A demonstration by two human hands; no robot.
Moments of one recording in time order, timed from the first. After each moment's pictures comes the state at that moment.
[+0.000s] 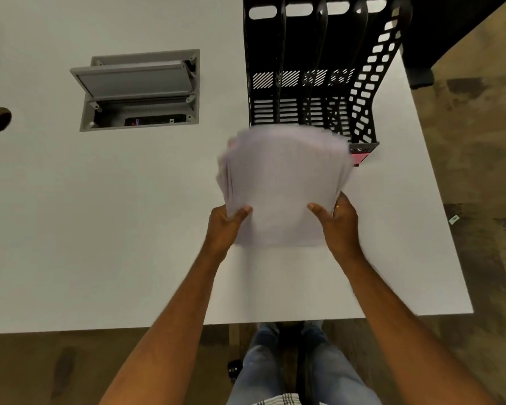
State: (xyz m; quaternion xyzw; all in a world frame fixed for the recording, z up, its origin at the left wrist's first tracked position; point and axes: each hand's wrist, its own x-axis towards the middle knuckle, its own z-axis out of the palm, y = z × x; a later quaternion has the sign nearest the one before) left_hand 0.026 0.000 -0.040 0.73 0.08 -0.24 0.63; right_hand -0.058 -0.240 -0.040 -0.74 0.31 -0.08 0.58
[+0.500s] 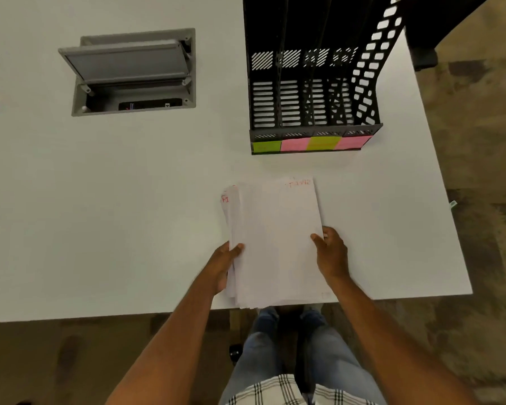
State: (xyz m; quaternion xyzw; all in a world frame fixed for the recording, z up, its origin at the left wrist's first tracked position) left_hand -0.051 0.050 -0.112 0.58 0.27 -0.45 0.62; right_hand -0.136 -0.202 -0.112 -0.76 0.43 0.05 0.50
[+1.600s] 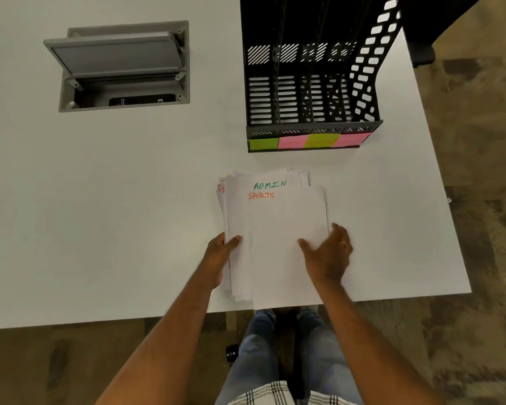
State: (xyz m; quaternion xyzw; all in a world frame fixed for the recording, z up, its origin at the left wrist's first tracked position) left_hand -0.036 0.042 -0.124 0.65 0.24 -0.40 0.59; right_hand -0.134 -0.180 -0.109 -0.84 0.47 0.05 0.28
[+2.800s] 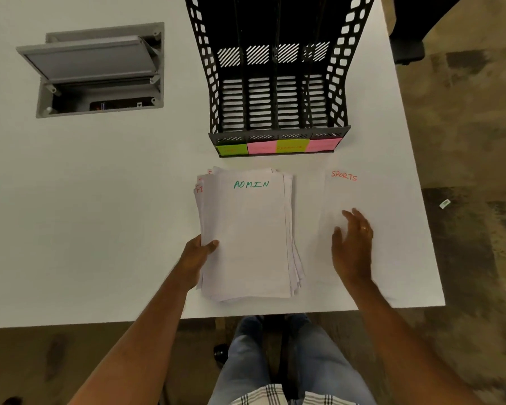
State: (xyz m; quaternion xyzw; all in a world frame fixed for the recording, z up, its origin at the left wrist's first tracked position) left_hand -0.033 0.004 -0.128 0.70 0.23 -0.37 0.56; right_hand -0.155 -0.329 -0.118 -0.89 0.34 -0.03 0.31
